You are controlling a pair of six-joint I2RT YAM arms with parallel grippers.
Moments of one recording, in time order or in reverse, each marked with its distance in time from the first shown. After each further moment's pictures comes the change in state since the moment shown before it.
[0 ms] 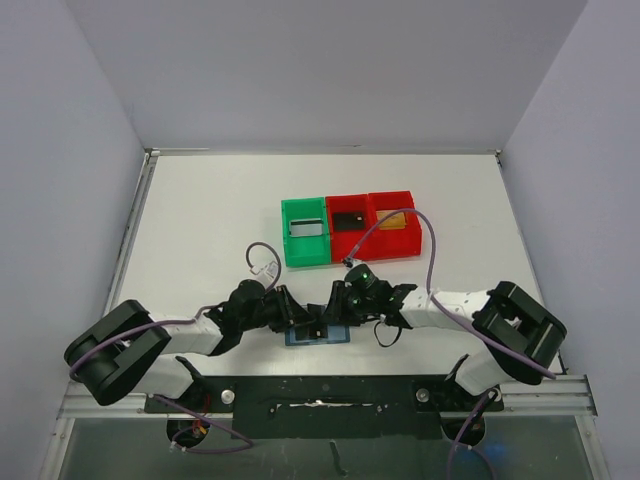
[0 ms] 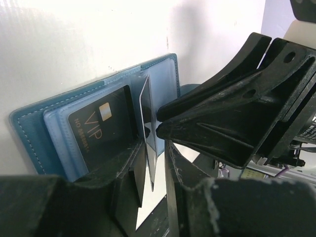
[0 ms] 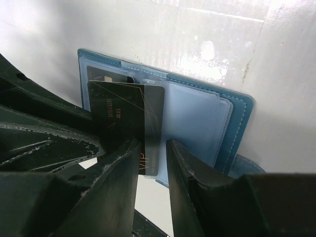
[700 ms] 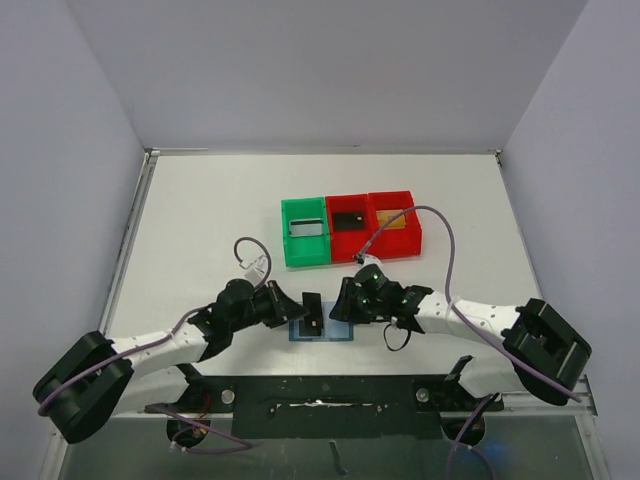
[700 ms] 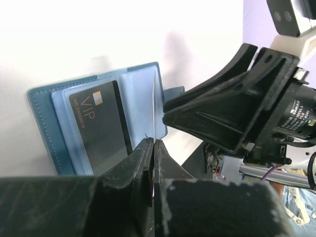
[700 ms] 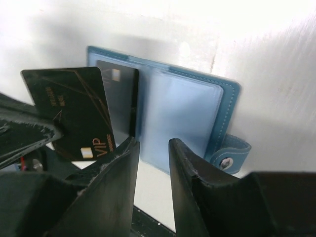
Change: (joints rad) left arm 0.008 -0.186 -0.005 -0.112 -0.031 0.032; right arm 0.000 -0.133 -0.022 -0.110 0.109 -0.011
